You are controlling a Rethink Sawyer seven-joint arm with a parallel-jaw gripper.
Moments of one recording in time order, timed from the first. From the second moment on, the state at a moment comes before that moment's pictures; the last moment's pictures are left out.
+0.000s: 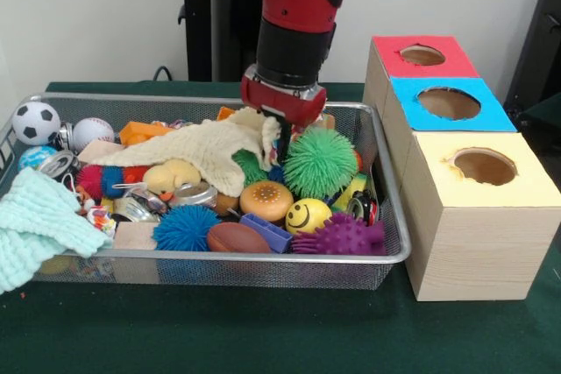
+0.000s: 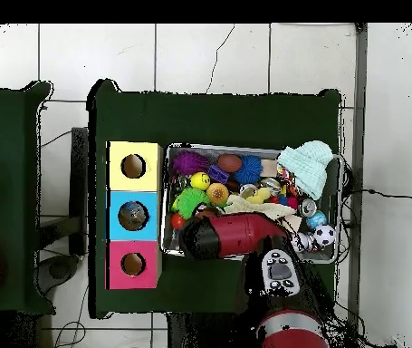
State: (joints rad) arm -0.24 -0.55 -0.01 1.73 -0.41 0.28 2.44
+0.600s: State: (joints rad) arm -0.31 -0.69 0.03 1.77 -0.39 0.36 2.44
